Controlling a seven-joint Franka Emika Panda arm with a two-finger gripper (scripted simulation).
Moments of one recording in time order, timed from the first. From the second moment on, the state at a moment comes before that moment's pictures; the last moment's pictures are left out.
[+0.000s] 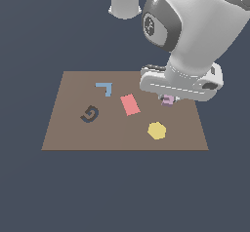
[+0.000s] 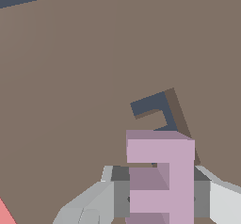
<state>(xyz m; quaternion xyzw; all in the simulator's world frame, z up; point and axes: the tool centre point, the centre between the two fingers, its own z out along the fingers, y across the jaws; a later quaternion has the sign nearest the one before) -0.015 0.144 0.039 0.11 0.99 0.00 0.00</state>
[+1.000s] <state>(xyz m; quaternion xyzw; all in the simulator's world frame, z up) -0.036 0.163 0.040 -0.06 1.00 0.00 0.00</state>
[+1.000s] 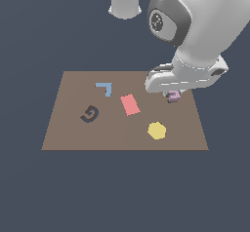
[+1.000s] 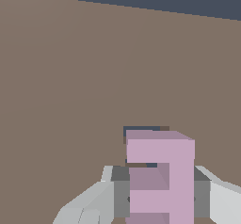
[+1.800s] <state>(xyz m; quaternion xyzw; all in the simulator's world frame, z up) -0.036 0.162 0.030 -0.06 1.00 0.00 0.00</state>
